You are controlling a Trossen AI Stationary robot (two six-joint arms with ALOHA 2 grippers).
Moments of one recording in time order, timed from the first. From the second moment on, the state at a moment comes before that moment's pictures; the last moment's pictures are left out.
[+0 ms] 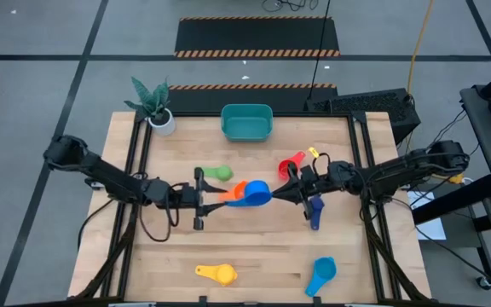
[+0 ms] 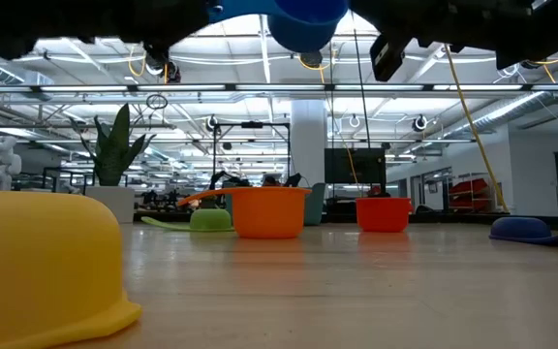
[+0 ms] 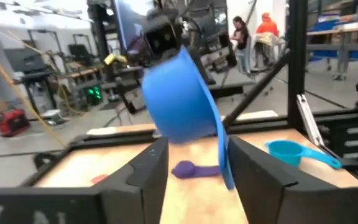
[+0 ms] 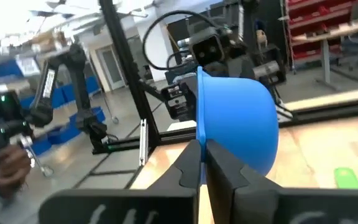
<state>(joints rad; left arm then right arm) -0.34 1.29 0.42 0.97 -0.34 0.17 0.09 1.22 0.44 0.84 -0.15 0.33</state>
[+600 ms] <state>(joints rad) -0.36 0.92 0.42 0.56 -0.45 0.11 -0.02 1.51 0.44 1.13 -0.19 0.55</state>
